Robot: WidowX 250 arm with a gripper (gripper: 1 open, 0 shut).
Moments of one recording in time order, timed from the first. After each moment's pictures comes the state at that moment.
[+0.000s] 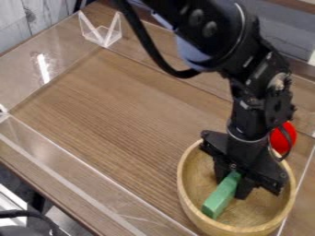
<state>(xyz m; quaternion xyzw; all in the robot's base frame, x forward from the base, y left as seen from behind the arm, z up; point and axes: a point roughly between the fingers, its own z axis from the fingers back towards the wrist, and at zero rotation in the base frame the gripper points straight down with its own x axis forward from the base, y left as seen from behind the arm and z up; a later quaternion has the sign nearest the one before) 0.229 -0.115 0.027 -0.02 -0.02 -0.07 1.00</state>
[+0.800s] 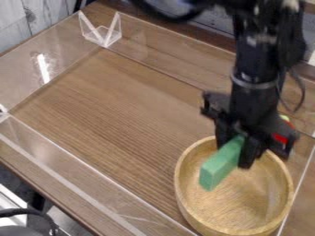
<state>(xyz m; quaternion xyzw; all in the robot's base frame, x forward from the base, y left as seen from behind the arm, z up) 0.235 -0.100 0.094 -0.05 0.00 -0.07 1.00</state>
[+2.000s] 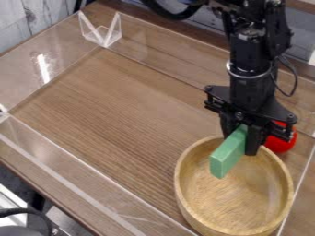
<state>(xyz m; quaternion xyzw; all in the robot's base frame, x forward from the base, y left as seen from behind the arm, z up) 0.260 -0.099 0.072 -0.08 -0.02 -0.05 0.99</state>
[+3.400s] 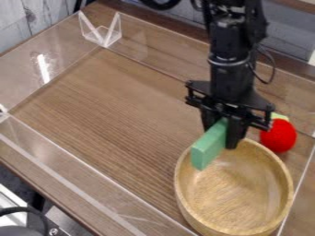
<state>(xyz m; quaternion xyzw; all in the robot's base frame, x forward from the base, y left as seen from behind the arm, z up) 0.255 -0.071 0.080 -0.09 0.02 -0.02 1.00</state>
